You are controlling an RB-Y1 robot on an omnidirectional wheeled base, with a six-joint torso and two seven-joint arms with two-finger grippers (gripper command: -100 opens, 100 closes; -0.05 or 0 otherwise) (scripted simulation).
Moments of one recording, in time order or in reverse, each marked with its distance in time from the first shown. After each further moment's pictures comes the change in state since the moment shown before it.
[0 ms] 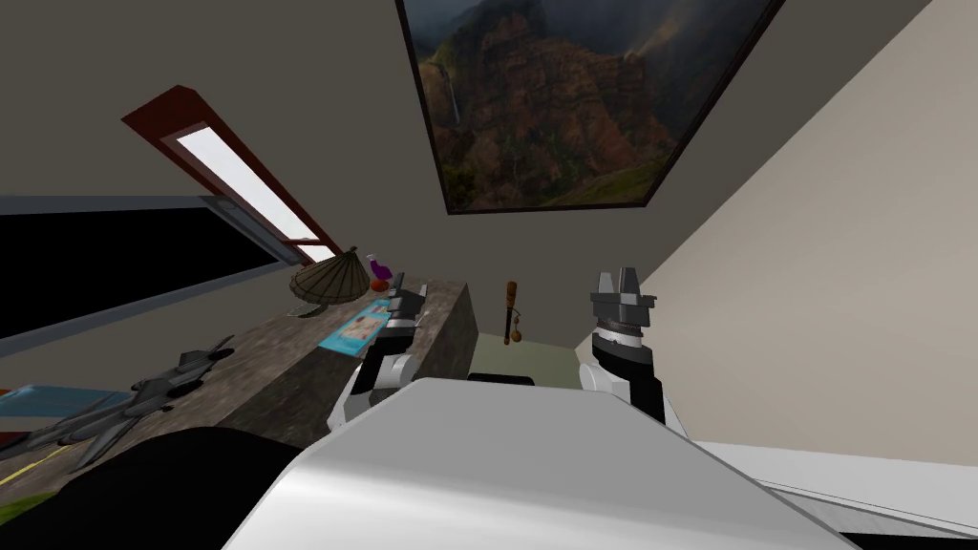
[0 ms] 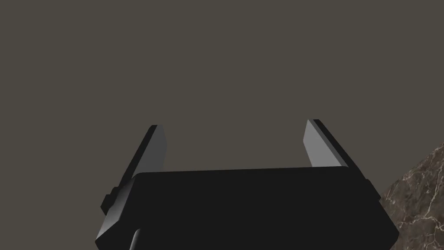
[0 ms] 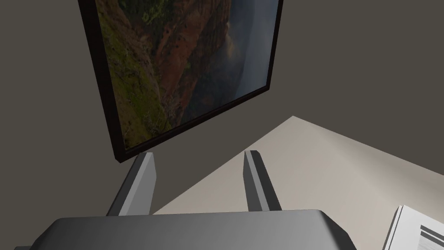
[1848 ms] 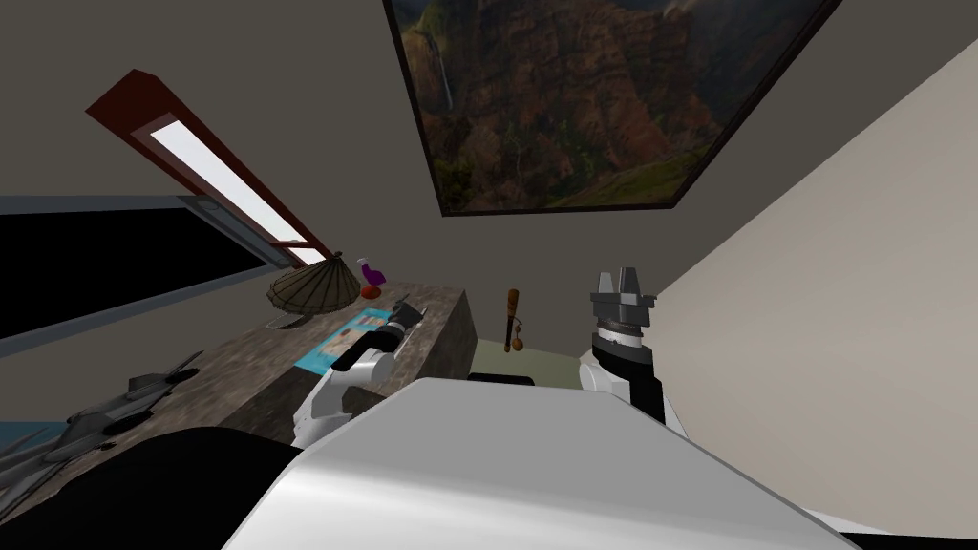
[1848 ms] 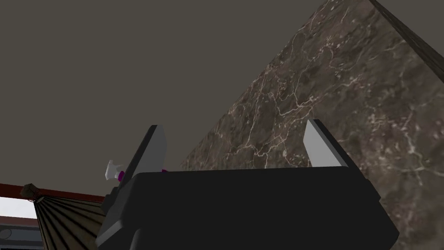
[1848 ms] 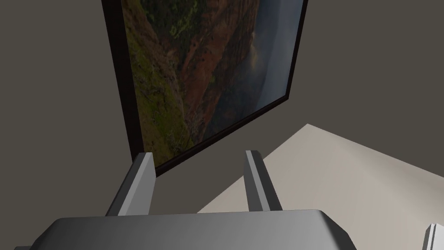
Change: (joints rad) left arm -0.003 0.224 0.126 0.124 0.296 0.536 0.283; right arm 0.000 0.000 0.000 0.000 0.000 0.000 0.000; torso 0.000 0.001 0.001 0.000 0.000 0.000
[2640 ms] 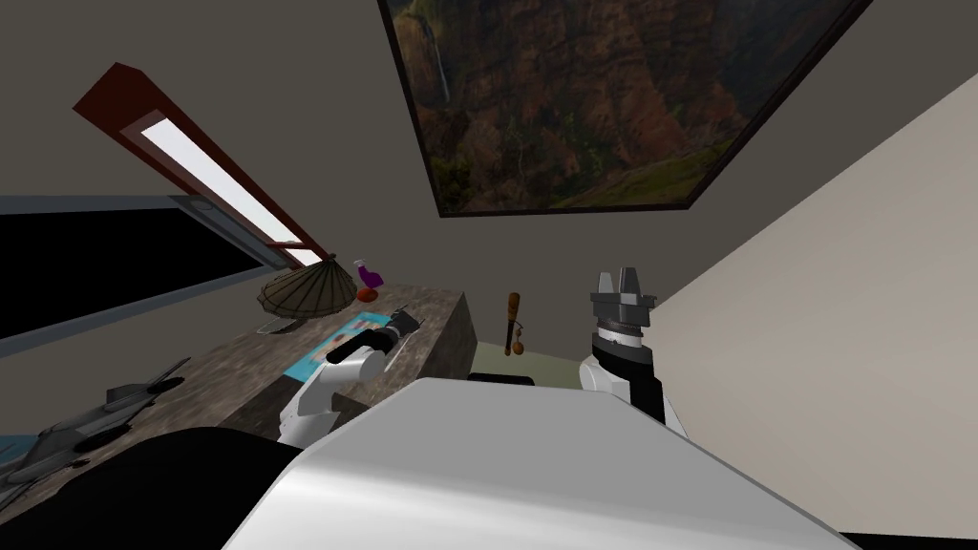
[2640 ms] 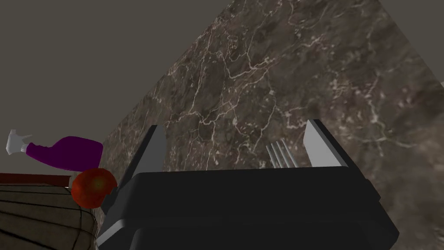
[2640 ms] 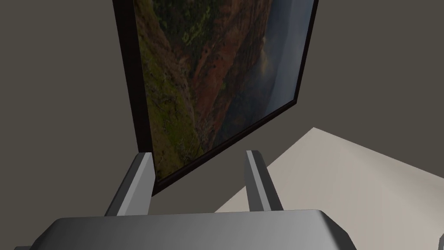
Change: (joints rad) left arm -0.006 0.071 0.051 0.057 0.122 0.237 0.118; right arm 0.000 0.000 0.000 0.000 0.000 0.000 0.000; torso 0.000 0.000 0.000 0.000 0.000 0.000
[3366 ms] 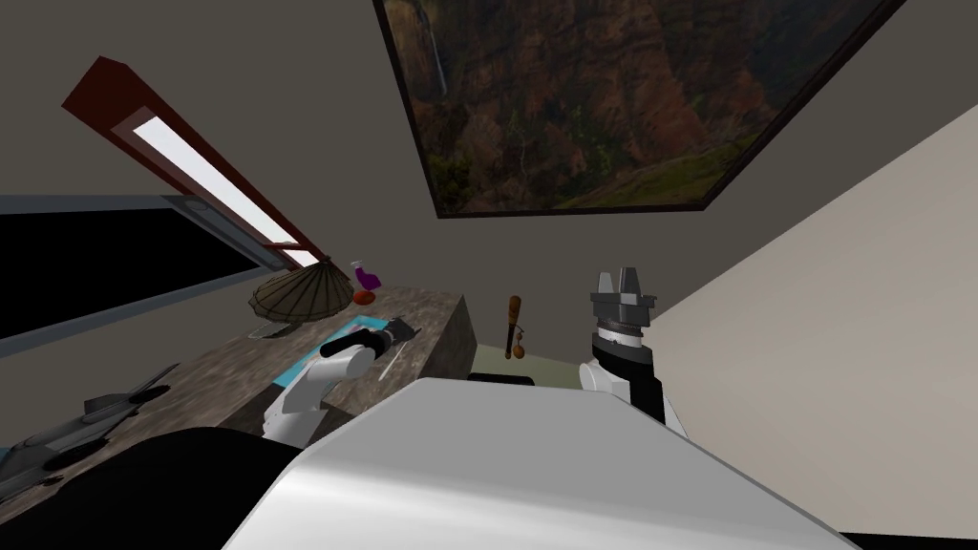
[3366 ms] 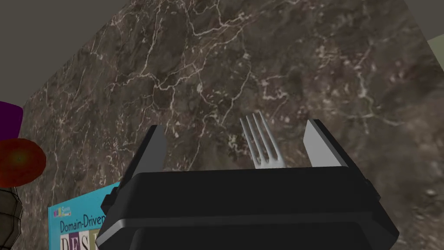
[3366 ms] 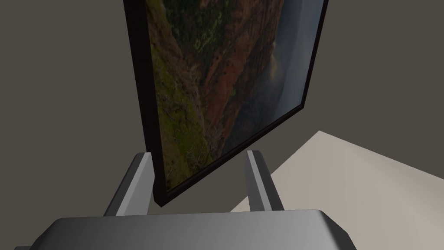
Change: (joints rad) left arm -0.003 0.068 0.051 0.051 0.118 0.212 0.110; right arm 0.000 0.000 0.000 0.000 0.000 0.000 0.000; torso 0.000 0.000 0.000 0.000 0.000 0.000
